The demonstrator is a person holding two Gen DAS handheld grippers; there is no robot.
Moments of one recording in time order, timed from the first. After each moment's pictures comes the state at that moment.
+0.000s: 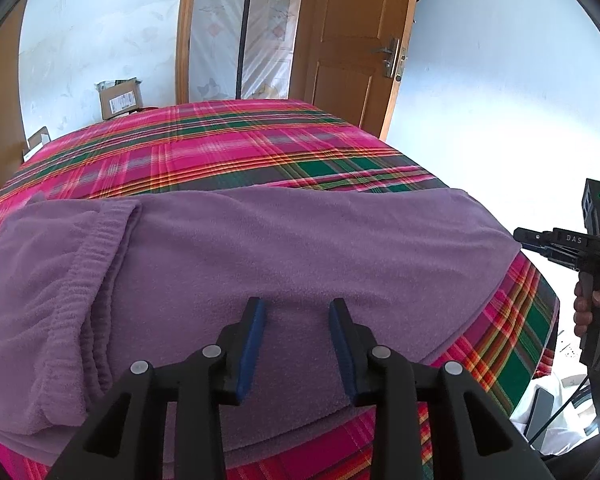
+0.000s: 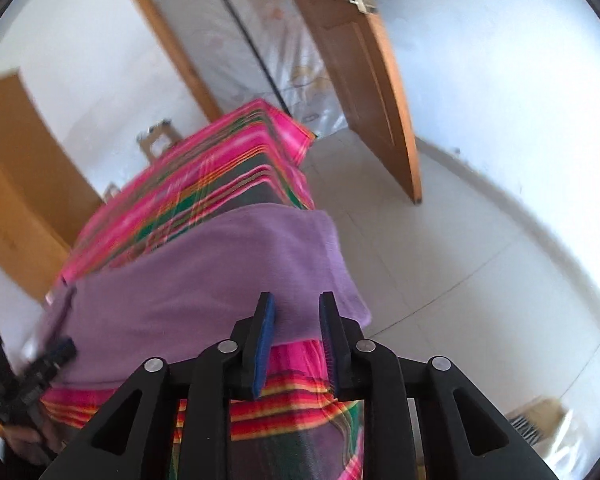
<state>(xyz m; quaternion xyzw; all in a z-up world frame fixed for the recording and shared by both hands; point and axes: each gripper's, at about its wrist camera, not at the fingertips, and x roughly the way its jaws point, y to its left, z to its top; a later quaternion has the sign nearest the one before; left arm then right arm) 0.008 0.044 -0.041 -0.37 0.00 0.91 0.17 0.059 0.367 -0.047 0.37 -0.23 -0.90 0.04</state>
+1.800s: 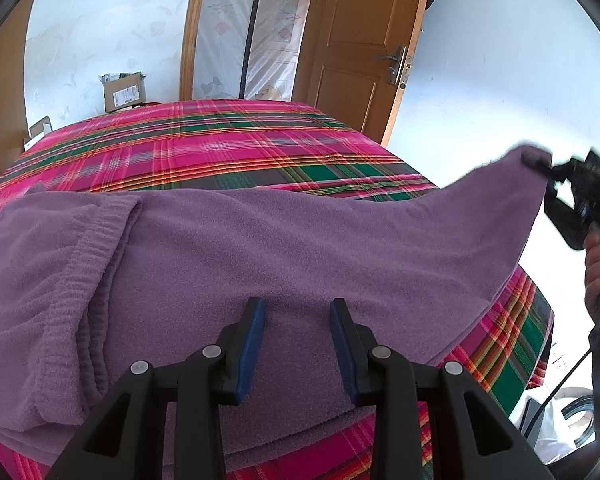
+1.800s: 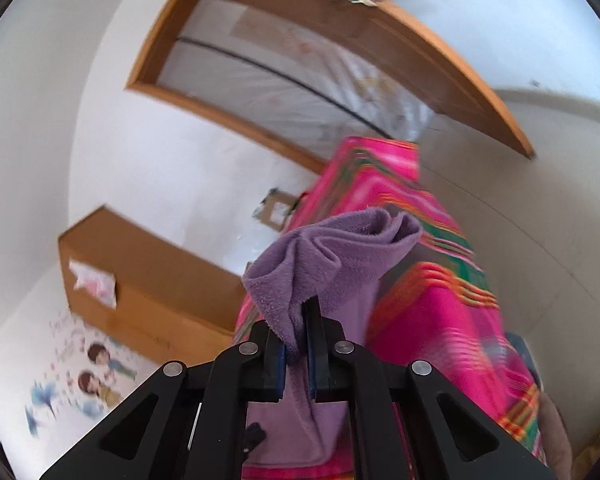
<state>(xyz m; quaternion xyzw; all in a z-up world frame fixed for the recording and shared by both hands) 0.006 0.044 -0.042 -0.37 -0.02 0.92 0.17 0.032 0.368 0.011 0.25 -0.45 -0.83 0.22</state>
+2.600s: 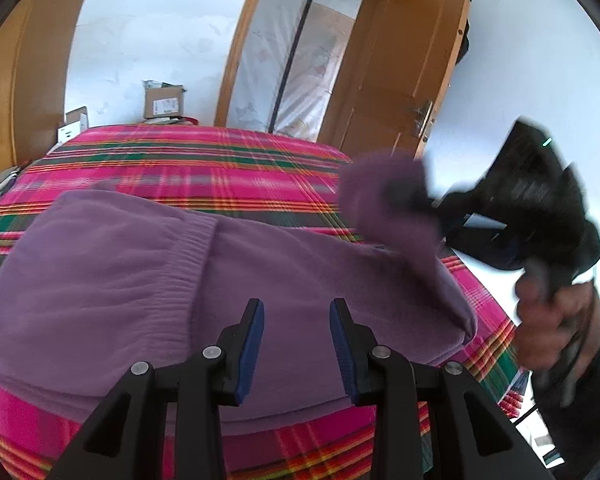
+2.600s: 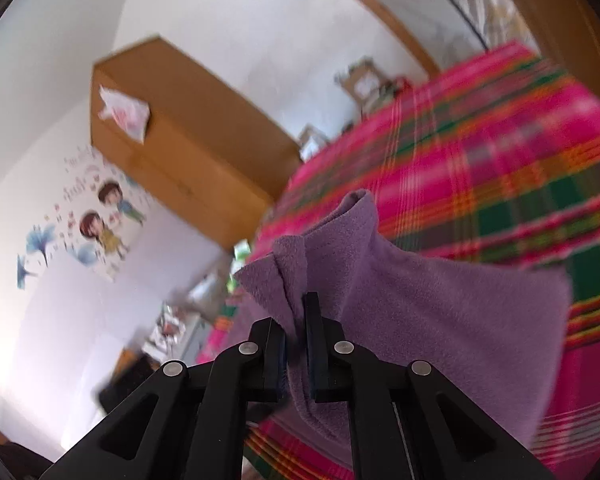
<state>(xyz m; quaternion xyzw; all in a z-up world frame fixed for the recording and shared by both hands) 0.044 -0.013 -0.005 -0.31 -0.10 0.94 0.13 -0.034 0.118 0.008 0.40 -0.25 -0.79 0.40</state>
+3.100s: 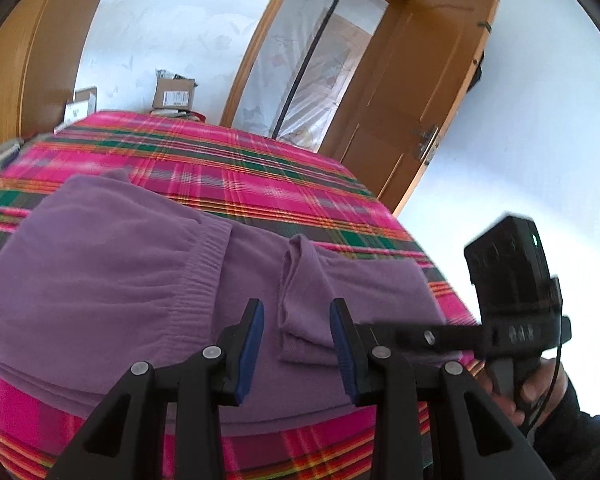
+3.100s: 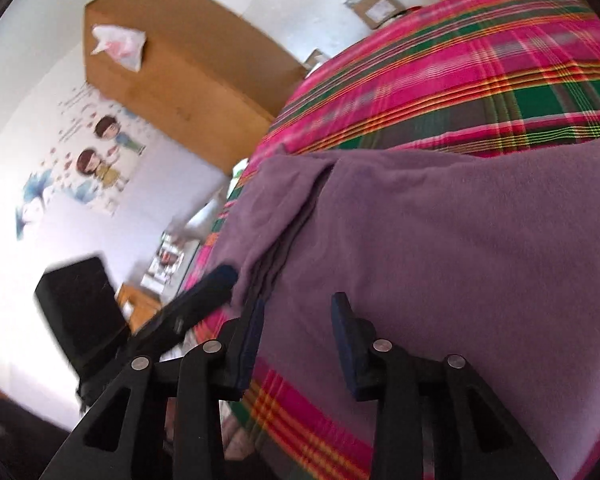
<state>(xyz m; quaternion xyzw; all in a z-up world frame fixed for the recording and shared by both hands) 0.040 -0.036 -0.004 -0.31 -0.17 0.92 0.14 -0.012 0.102 -0.043 0.46 -0.19 -0.74 0.45</state>
